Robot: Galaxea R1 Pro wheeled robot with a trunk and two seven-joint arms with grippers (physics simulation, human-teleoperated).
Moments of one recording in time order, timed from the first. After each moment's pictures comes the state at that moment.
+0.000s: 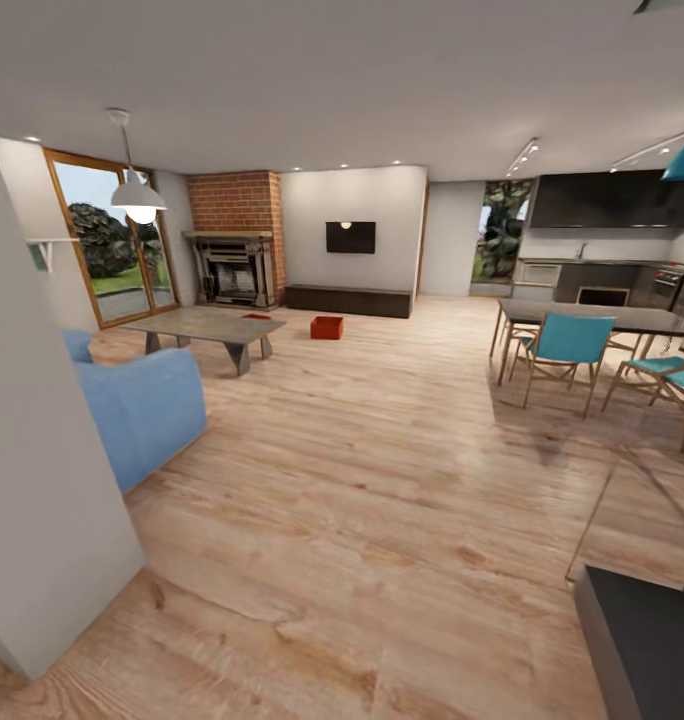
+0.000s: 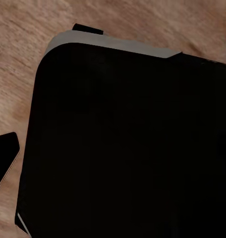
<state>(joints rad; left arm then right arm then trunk) 0.00 -0.04 0.02 -0.09 0.21 -0.03 0.01 -0.12 0.00 0.26 0.03 0.06 -0.16 -0.13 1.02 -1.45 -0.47</state>
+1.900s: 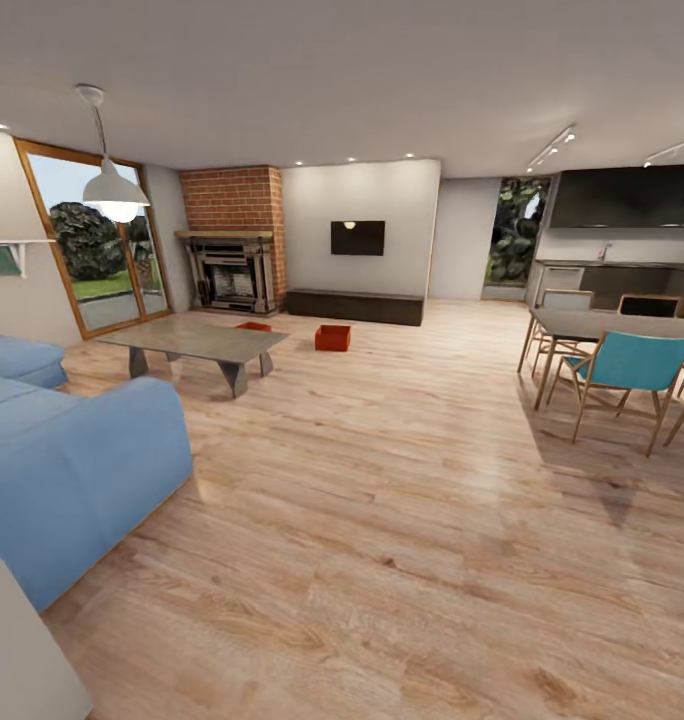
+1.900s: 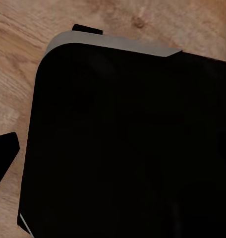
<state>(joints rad) 0.00 -0.04 0.02 -0.09 0.20 -0.04 0.01 -0.12 0.00 0.25 0.02 0.06 -0.19 -0.12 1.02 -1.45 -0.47</state>
